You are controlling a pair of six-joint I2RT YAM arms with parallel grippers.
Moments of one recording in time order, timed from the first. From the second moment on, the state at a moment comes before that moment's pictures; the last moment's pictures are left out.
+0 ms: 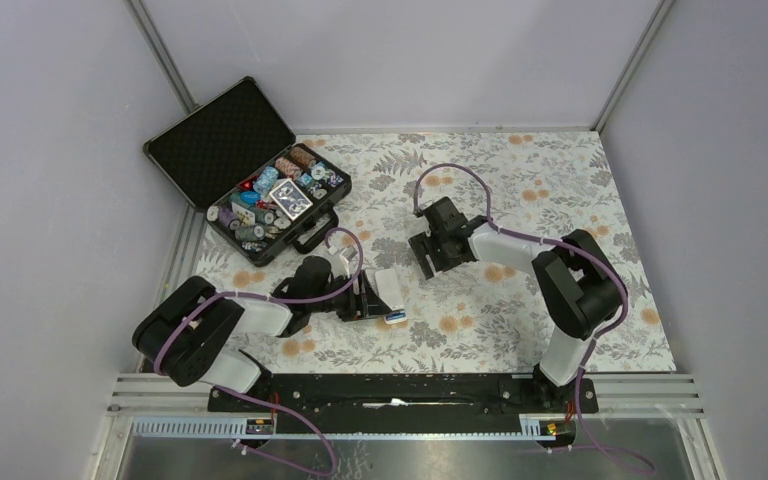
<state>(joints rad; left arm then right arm) -0.61 1.45 0.29 0.56 0.55 -0.86 0.62 1.77 1.03 -0.38 0.04 0.14</state>
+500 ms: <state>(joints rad) -0.61 1.46 0.29 0.57 0.56 -0.86 0.62 1.81 1.09 -0.41 0.02 0.07</state>
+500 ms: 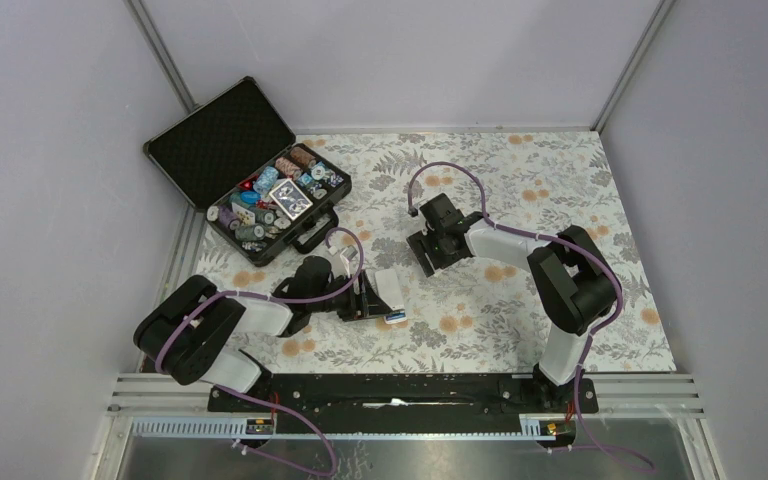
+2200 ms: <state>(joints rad) -0.61 1.49 0.29 0.62 0.58 -0.87 0.66 1.82 1.12 -0.49 0.06 0.09</state>
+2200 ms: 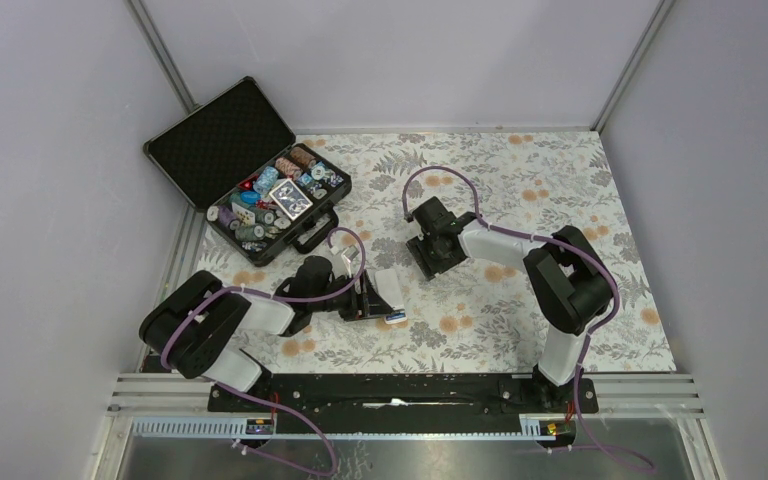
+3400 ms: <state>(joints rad) -0.61 1.49 0.29 0.63 0.58 -0.87 0.66 1.83 1.13 -0.50 0.07 0.15</state>
